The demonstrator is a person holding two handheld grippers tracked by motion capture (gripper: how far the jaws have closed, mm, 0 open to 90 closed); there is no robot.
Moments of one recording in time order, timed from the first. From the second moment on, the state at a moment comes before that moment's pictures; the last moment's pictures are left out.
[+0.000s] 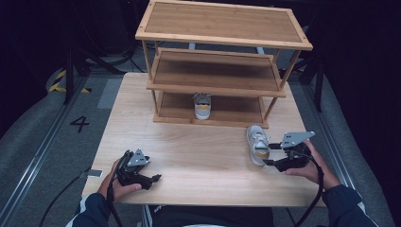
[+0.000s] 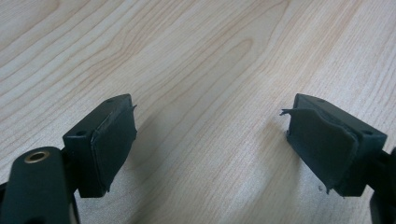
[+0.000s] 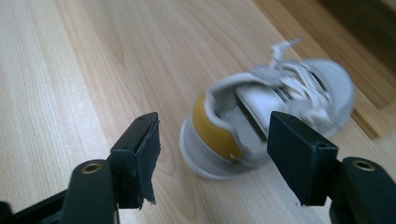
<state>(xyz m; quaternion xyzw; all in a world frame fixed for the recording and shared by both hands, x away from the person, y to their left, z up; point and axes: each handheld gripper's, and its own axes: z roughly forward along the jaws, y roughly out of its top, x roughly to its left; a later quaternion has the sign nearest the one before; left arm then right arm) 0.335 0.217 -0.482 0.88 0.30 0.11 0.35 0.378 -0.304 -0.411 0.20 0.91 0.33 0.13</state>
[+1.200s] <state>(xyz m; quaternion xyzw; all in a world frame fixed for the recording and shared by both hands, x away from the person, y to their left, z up) 0.336 0.217 -0.482 0.88 0.30 0.11 0.35 0.421 -0.245 -0.409 0.10 0.97 0.20 0.04</state>
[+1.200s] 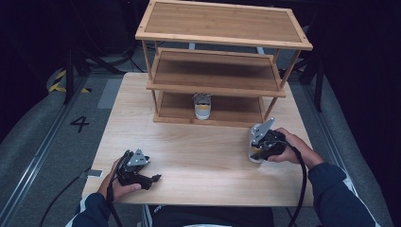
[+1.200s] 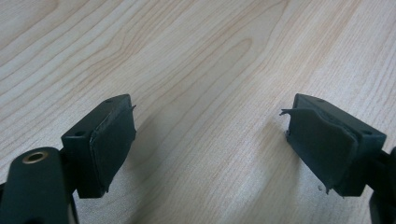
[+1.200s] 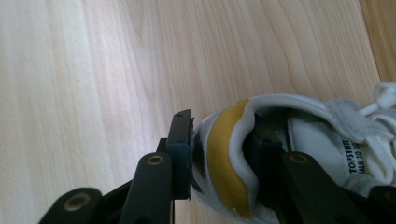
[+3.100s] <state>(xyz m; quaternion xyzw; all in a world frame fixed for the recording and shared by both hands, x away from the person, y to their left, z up) 0.336 0.217 -0.482 0.88 0.30 0.11 0.35 0.513 -0.153 -0.409 0.05 0.96 0.26 0.09</state>
